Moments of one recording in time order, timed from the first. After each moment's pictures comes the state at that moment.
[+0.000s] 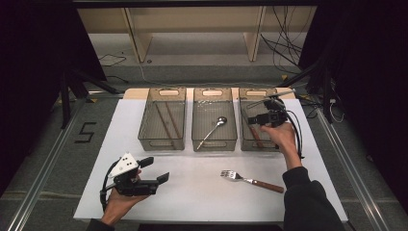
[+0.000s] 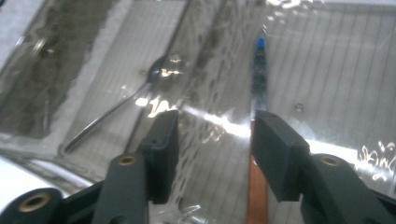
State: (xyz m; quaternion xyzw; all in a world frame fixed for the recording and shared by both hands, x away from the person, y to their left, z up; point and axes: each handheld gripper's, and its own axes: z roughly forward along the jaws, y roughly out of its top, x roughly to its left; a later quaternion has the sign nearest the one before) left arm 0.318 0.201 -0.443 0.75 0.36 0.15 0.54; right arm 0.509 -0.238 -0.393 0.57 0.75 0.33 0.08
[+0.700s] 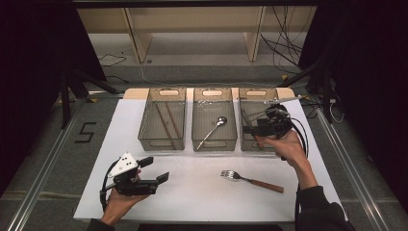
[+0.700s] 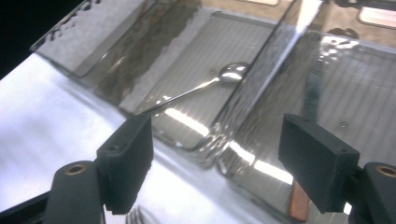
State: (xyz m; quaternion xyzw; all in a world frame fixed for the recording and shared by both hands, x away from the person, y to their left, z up) left arm 0.318 0.202 -0.443 0.75 0.37 0.15 0.54; right arm 0.446 -0.227 -0.360 0.46 0.79 0.39 0.10
